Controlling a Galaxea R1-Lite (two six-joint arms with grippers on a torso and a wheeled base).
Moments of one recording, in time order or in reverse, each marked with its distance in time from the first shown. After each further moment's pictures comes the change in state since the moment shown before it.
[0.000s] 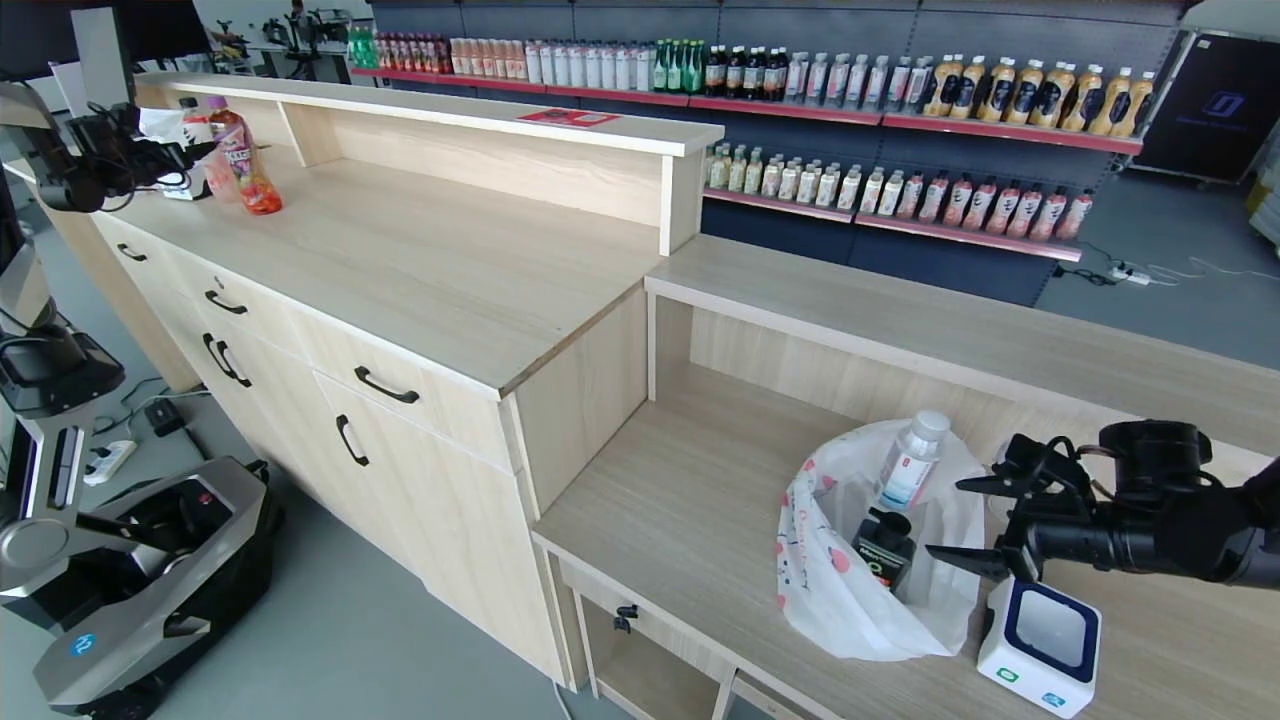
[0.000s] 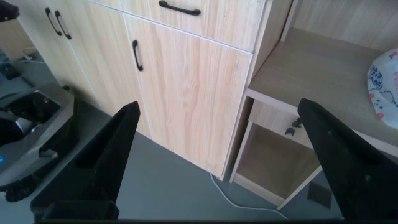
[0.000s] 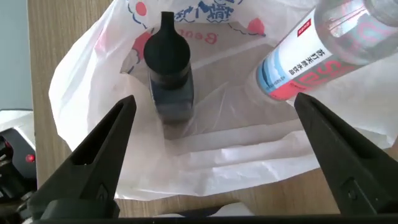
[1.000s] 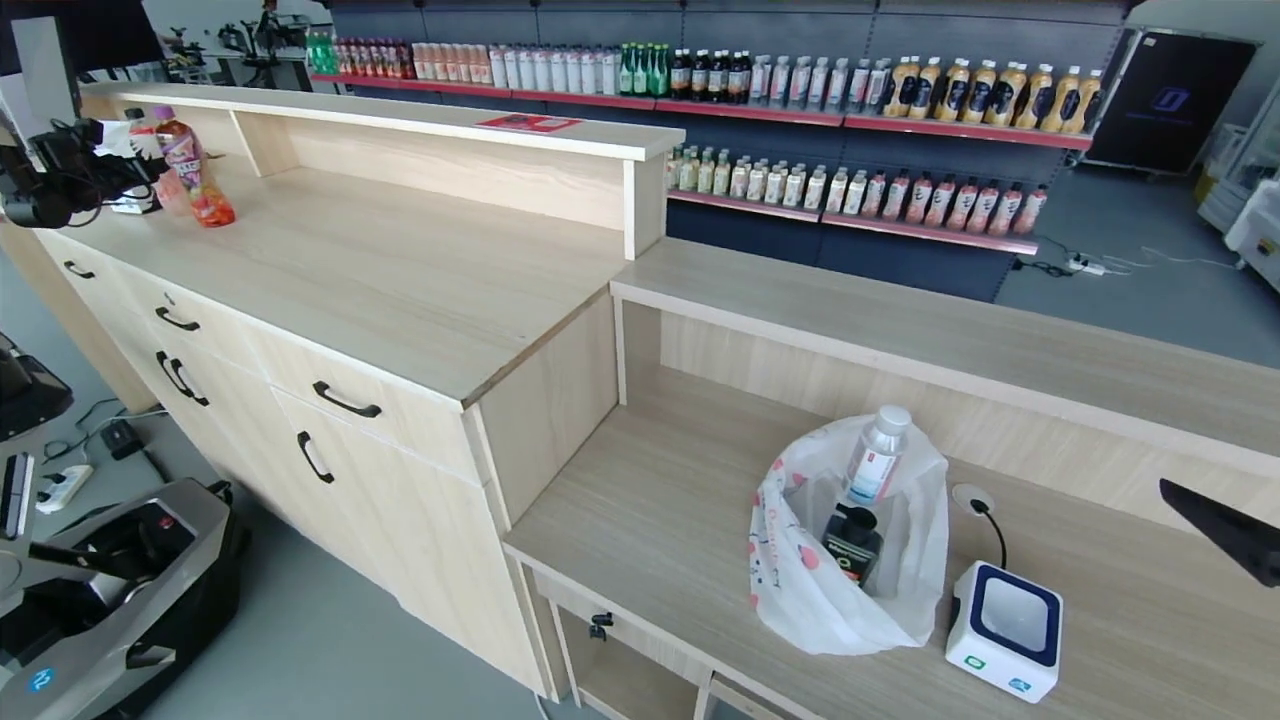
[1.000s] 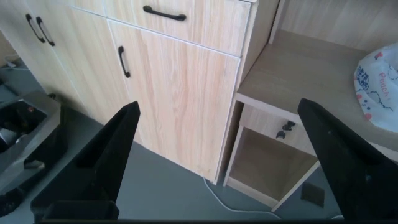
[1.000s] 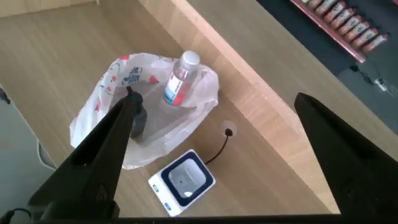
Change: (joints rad) left arm 0.000 0.000 0.000 0.000 0.000 0.000; right arm -0.019 -1.138 0.340 0.178 -0.390 0.400
